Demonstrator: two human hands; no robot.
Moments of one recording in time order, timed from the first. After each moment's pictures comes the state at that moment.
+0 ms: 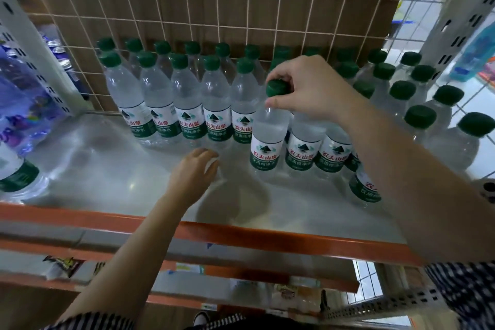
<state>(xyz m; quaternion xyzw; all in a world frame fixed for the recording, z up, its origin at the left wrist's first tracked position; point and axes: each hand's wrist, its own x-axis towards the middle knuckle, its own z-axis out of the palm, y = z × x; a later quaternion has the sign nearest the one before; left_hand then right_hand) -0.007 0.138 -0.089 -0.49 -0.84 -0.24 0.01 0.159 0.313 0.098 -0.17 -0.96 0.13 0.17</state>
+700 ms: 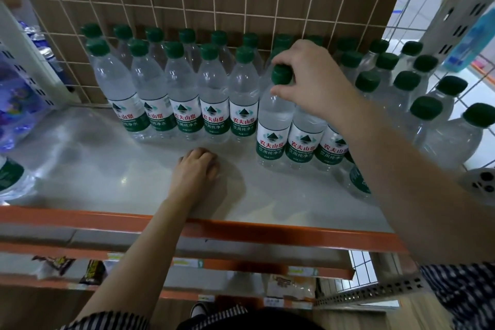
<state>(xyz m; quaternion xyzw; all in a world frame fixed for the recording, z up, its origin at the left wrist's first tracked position) -0.015 0.143 -0.119 -0.49 -0.85 -0.19 0.00 0.150 0.309 0.089 -0.25 -0.95 0.06 0.19</state>
